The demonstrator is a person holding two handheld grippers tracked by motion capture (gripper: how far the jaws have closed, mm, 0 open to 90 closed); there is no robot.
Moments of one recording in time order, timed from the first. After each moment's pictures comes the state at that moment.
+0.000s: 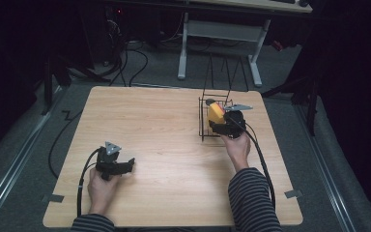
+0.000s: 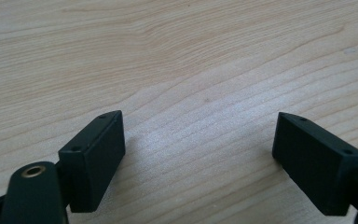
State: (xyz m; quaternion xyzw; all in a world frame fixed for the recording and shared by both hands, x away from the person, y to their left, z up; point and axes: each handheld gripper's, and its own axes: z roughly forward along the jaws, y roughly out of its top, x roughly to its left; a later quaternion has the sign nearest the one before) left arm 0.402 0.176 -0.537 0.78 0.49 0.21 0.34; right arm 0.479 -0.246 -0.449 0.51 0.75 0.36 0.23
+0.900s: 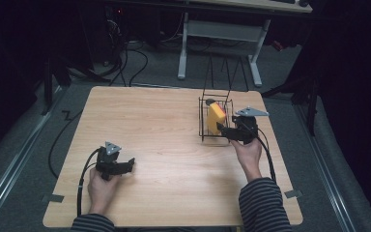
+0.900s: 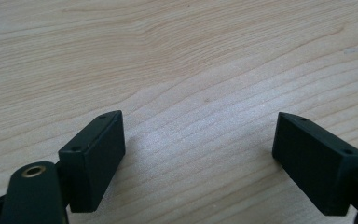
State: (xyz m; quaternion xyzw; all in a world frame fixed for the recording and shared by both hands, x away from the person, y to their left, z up) left arm 0.402 0.176 -0.537 0.78 0.49 0.21 0.34; right arm 0.435 -0.268 -0.422 0.48 0.73 0.41 0.25
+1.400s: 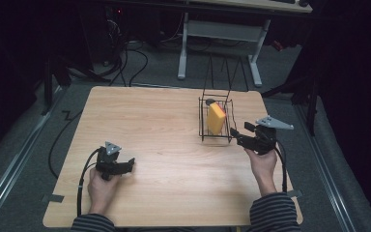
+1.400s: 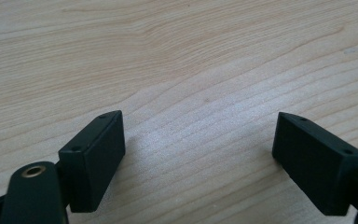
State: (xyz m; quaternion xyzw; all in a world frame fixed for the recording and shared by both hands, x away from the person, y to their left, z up) left arm 0.402 0.176 -0.537 0.78 0.49 0.21 0.34; right arm 0.391 -0.305 -0.413 0.49 0.70 0.45 0.25
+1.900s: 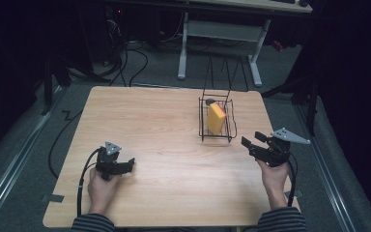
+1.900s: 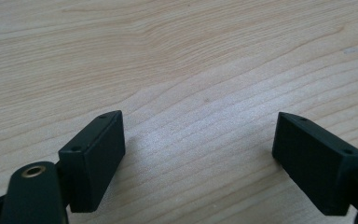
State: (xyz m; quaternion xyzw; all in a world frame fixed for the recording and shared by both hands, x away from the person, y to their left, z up) left arm 0.402 0.176 -0.537 0.78 0.49 0.21 0.34; right arm 0.357 -0.334 -0.426 0.50 0.68 0.47 0.25
